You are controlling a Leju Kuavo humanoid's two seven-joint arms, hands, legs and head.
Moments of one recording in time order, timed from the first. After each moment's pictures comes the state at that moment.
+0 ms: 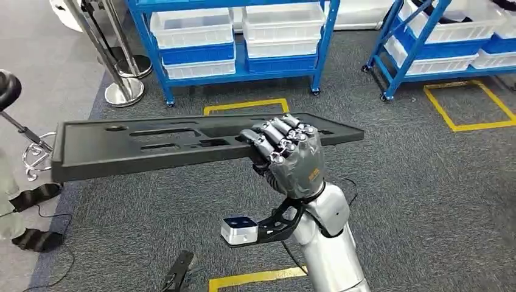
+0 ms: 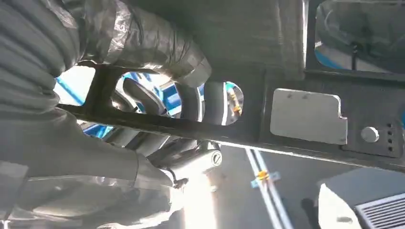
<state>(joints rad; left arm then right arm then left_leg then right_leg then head) -0.27 -0.24 0.60 -0.20 -0.89 0.00 -0.30 -0.37 0.35 0.25 -1.60 1.21 -0.70 -0.69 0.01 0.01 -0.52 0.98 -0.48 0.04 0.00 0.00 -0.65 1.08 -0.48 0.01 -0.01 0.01</state>
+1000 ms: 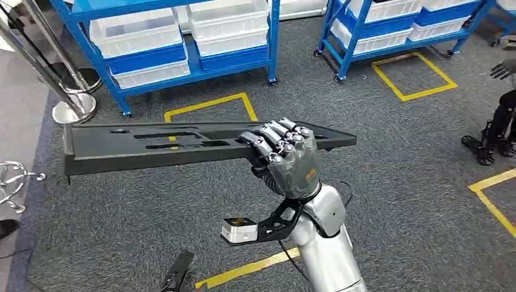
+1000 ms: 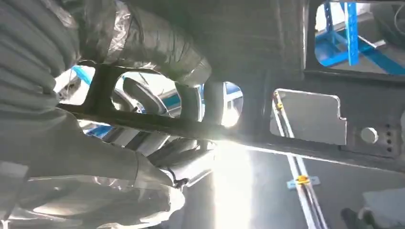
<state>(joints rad) -0.27 -0.24 0.60 -0.20 -0.92 0.00 -0.31 -0.36 0.35 0.25 -1.56 1.18 -0.70 -0.69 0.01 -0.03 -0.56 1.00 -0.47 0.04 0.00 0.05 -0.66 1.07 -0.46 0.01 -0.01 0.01</state>
